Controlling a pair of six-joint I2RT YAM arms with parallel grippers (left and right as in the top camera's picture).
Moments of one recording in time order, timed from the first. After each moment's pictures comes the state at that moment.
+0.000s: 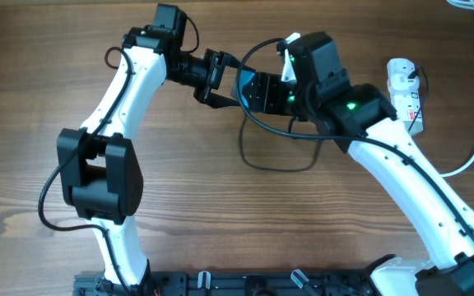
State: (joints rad) left arm -0.21 2.06 1.76 -1.03 1.09 -1.20; right arm 0.52 1.54 1.43 -0.70 -0.18 0.58
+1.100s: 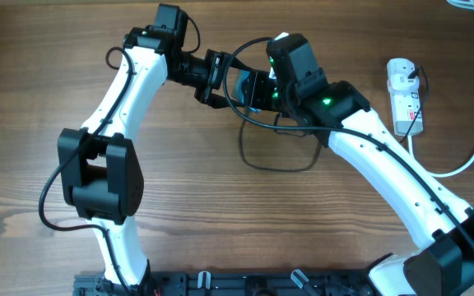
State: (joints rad) left arm -0.22 2.06 1.76 -1.03 1.09 -1.22; right arm 0.56 1.63 1.43 -0.62 -0.07 0.64
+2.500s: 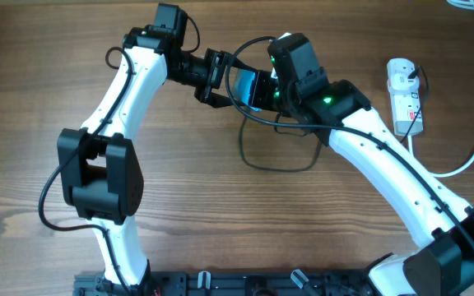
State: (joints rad) left arm -0.22 2.06 1.76 -1.02 1.09 -1.22; right arm 0.55 1.63 1.43 -0.63 -0.08 0.68
